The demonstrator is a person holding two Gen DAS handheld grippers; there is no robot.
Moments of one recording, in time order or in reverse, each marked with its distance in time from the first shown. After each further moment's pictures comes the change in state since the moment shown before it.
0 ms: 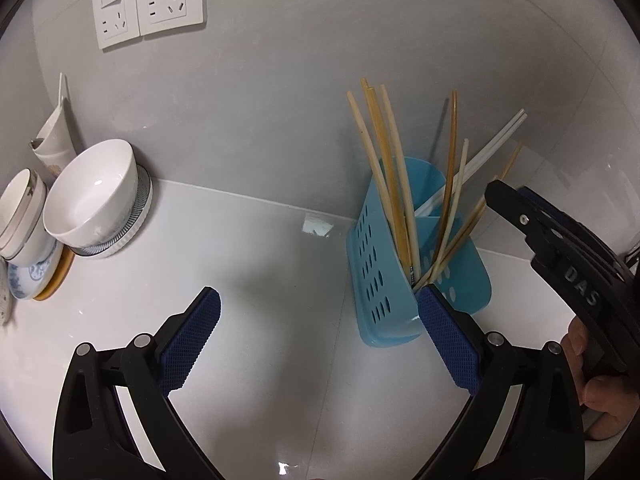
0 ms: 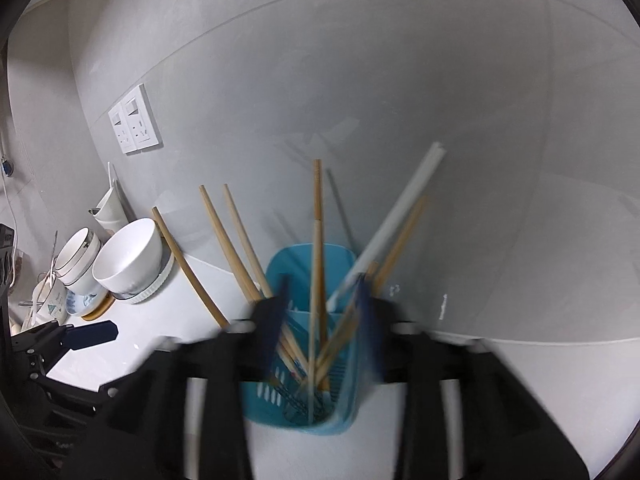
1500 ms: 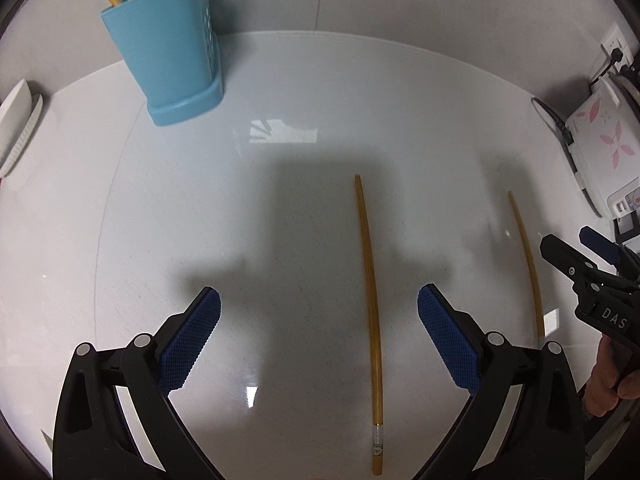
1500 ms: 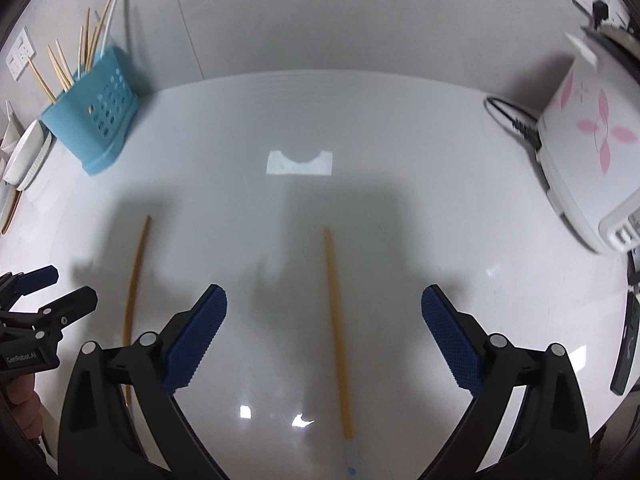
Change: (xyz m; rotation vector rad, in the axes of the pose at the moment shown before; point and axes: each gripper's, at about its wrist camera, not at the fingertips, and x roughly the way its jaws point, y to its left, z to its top) left arm 0.026 -0.178 -0.194 0.210 0.319 -0.097; right arm -0.145 -0.196 -0.234 0.200 0.430 -0.337
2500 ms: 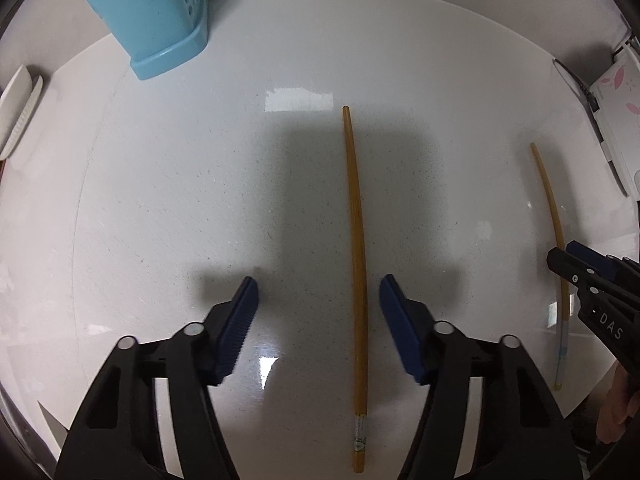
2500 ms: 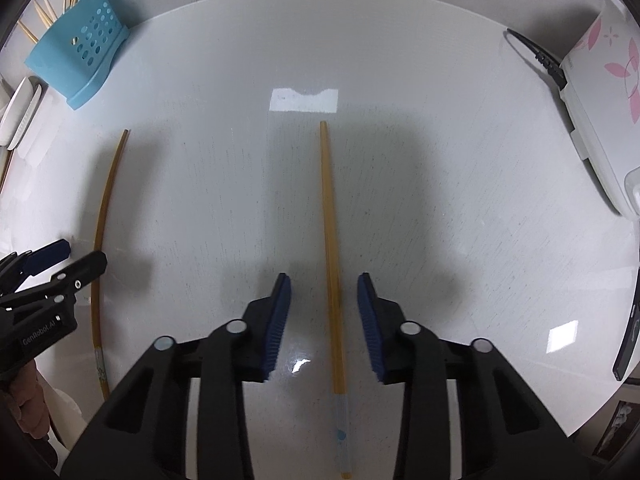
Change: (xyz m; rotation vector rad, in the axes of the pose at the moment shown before) left arm 0.030 -0.028 -0.016 -0.004 0.118 0.085; right arm 0.034 0.003 -0.023 -0.027 0.225 0.007
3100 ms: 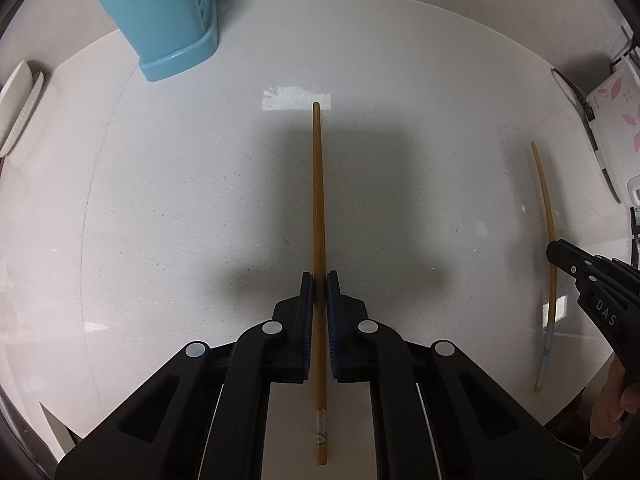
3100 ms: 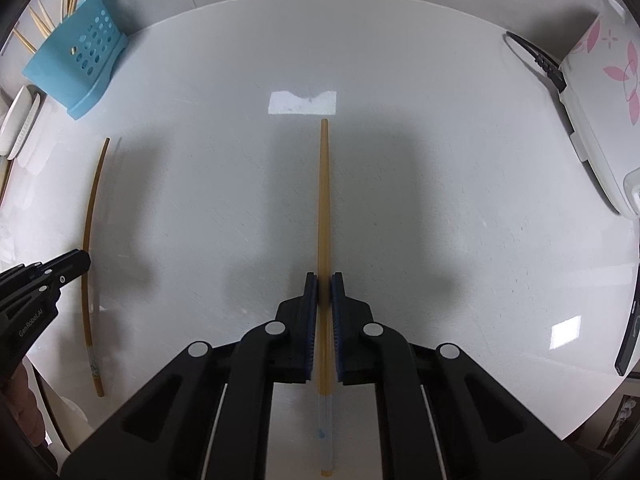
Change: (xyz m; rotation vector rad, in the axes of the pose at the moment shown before) left arm -0.016 0.025 0.003 -0.013 0.000 -0.035; right arm -0.004 0.018 0.016 0.020 -0.023 0.013
